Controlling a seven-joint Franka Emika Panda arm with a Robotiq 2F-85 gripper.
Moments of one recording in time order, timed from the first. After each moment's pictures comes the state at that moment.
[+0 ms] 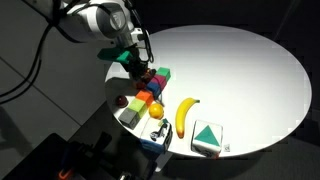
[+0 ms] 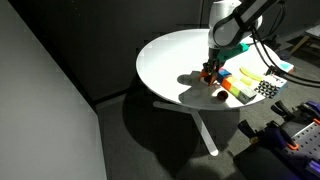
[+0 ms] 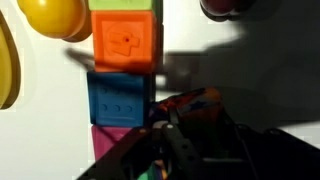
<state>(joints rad) 0.18 0.47 -0.02 -2.13 -0.09 2.52 0.25</state>
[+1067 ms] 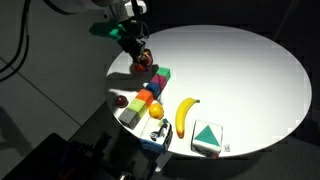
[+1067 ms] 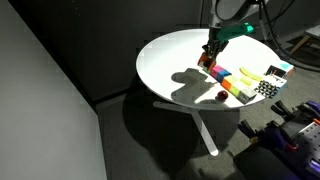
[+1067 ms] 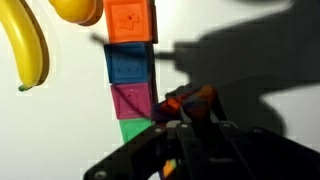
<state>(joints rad) 0.17 0.32 -0.03 -2.11 -0.06 2.42 0.31</state>
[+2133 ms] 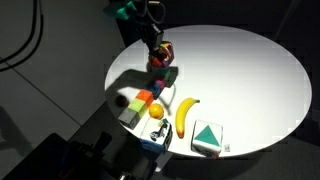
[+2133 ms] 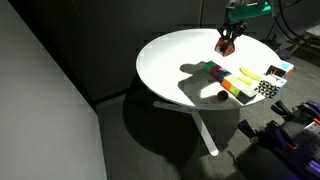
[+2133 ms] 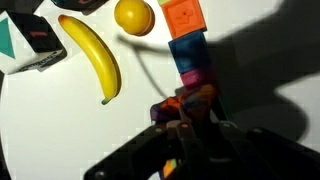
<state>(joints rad) 0.09 0.27 -0.08 -2.03 -0.10 2.22 0.49</state>
